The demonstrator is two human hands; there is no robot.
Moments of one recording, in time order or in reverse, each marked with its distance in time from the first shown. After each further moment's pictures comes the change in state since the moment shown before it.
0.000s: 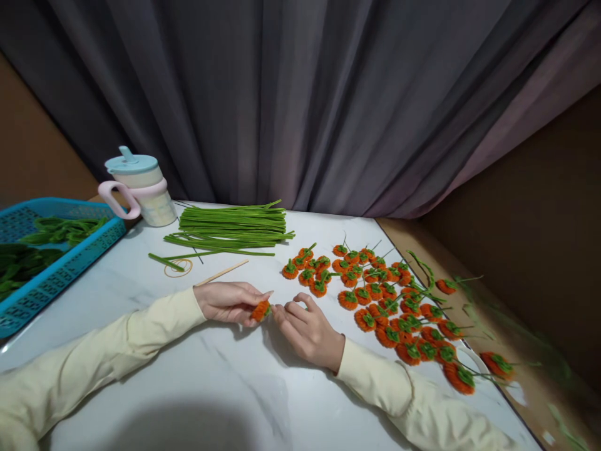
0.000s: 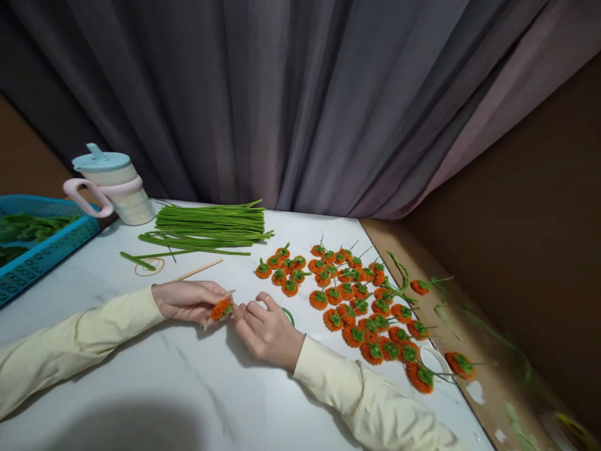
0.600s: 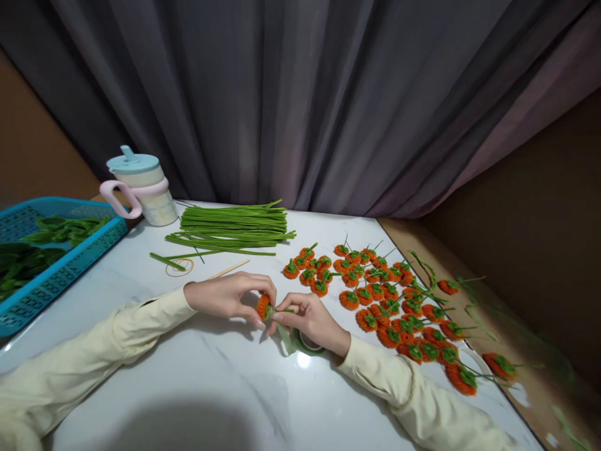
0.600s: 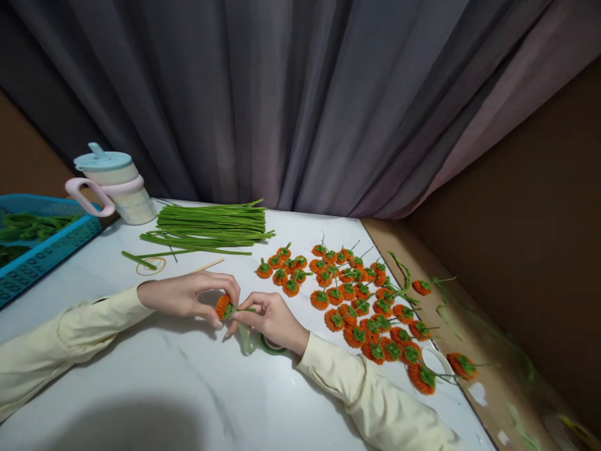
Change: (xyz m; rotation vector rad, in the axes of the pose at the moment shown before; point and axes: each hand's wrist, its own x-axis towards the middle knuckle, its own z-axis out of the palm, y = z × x) left_hand -0.026 0.022 0.013 1.225 0.060 0.631; right_hand 0.007 0.004 0.002 1.562 -0.134 1.148
